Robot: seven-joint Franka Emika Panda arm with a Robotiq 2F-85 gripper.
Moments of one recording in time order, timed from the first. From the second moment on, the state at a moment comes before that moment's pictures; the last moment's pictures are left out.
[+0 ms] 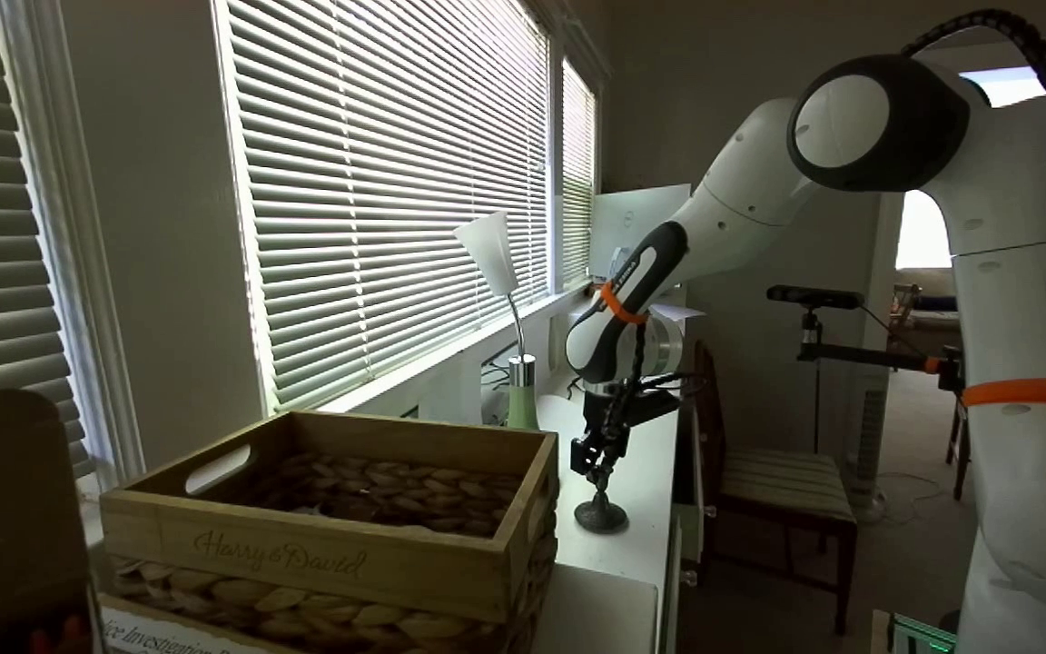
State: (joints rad) arm -0.19 0.22 -0.15 -2.27 0.16 2.54 -0.31
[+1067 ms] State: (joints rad) arm -0.10 0.28 -0.03 -2.12 0.01 2.47 -0.30
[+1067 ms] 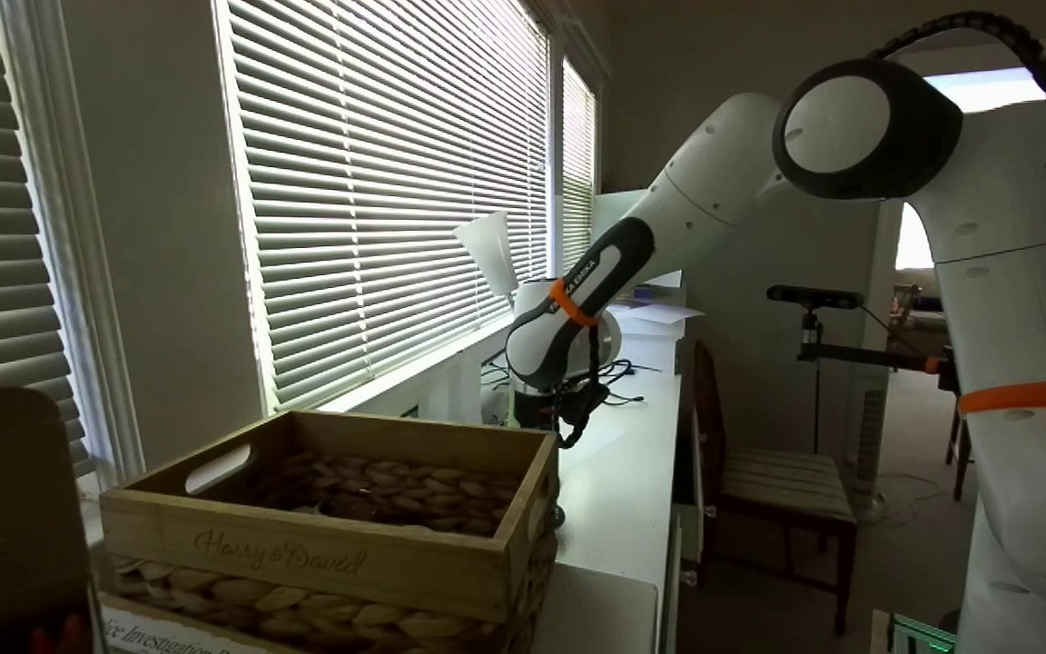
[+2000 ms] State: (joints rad) arm -0.04 0.48 0.04 -1.86 -0.02 2.43 -0.30
